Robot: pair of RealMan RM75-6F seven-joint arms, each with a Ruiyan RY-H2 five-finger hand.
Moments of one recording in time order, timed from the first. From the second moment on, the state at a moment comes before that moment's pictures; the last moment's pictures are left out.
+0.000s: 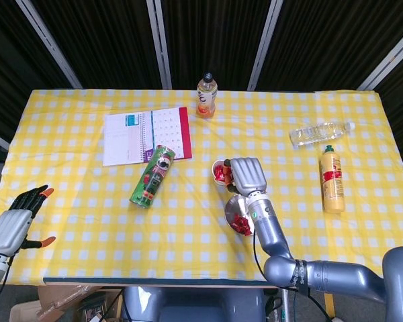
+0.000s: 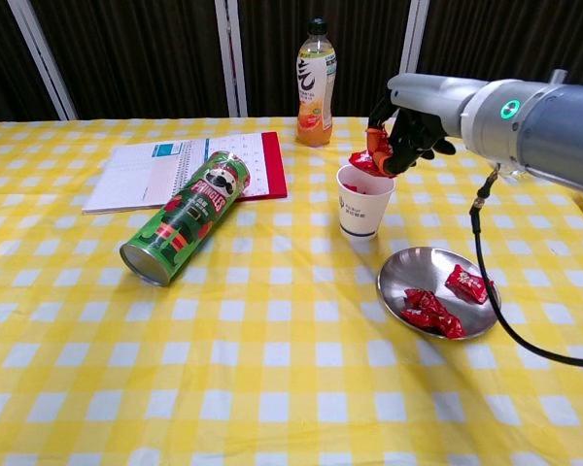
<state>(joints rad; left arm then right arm) -0.21 -1.04 0.01 -1.70 1.45 1.25 -0.08 0.91 -1.57 0.37 -1.70 -0.55 1.14 -0.71</state>
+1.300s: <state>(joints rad) -0.21 -1.03 0.01 -1.71 1.43 1.24 -0.09 1.00 -1.70 0.34 -1.42 -0.50 1.03 -0.64</state>
